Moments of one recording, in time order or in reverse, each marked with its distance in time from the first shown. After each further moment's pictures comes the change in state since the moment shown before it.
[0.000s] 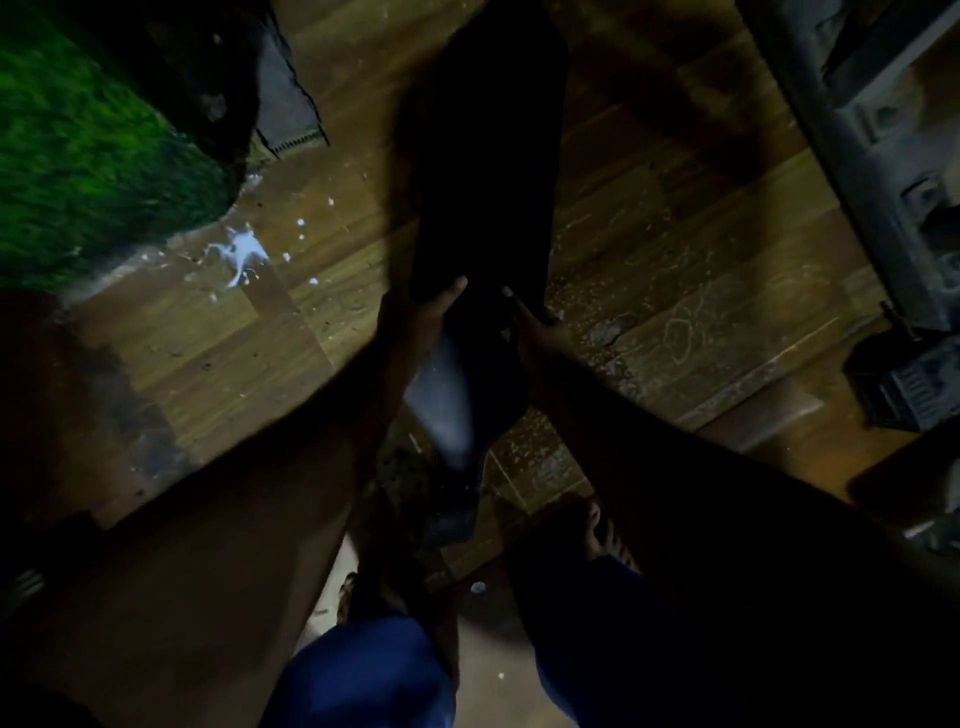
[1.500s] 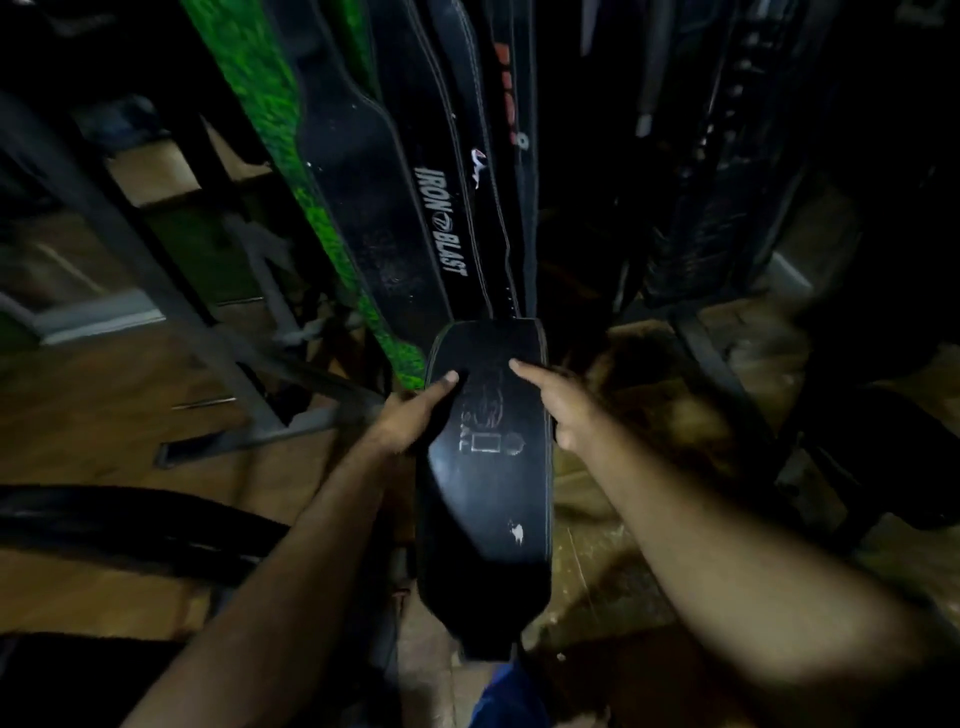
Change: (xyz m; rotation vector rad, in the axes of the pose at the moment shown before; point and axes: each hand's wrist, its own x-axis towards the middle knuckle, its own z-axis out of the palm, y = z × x) left_hand -0.720 0.396 -0.367 -0.463 0.240 0.176; right_hand -0.769 -0.321 -0.055 -0.039 -0.814 -0.360
